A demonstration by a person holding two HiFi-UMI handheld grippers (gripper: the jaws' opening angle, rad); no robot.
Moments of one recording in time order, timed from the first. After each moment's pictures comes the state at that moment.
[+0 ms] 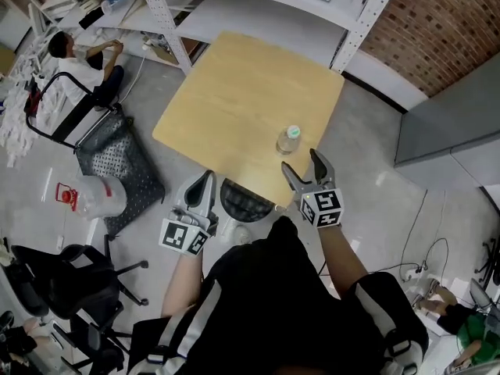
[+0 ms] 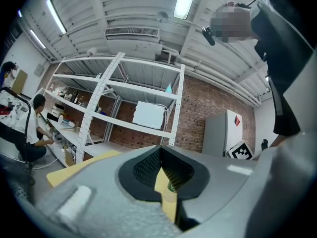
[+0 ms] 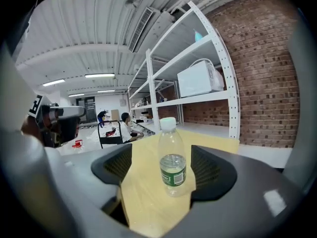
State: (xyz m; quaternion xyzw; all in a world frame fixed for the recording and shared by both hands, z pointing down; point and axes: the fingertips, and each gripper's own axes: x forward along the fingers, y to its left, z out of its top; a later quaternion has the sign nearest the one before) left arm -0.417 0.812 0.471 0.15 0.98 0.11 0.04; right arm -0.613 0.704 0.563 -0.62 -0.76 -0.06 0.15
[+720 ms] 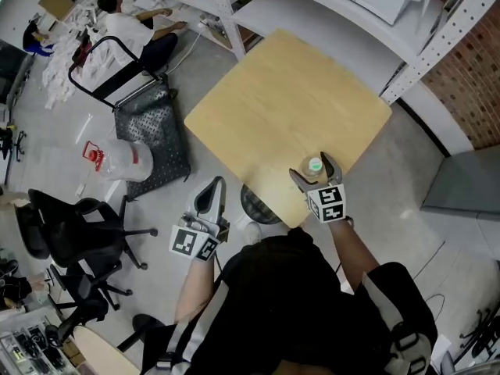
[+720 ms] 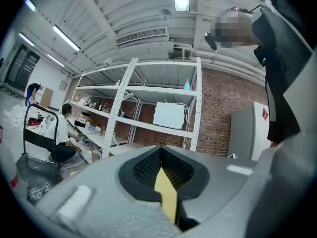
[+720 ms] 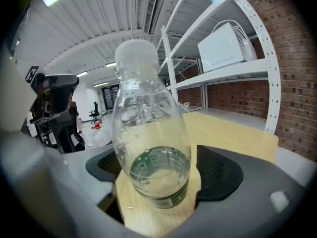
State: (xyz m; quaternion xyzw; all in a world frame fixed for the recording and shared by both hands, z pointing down) left arm -0.416 0.830 0.468 0.30 0.95 0.11 0.02; right arm -0.630 0.790 0.649 -0.73 -0.64 -0.14 0.20
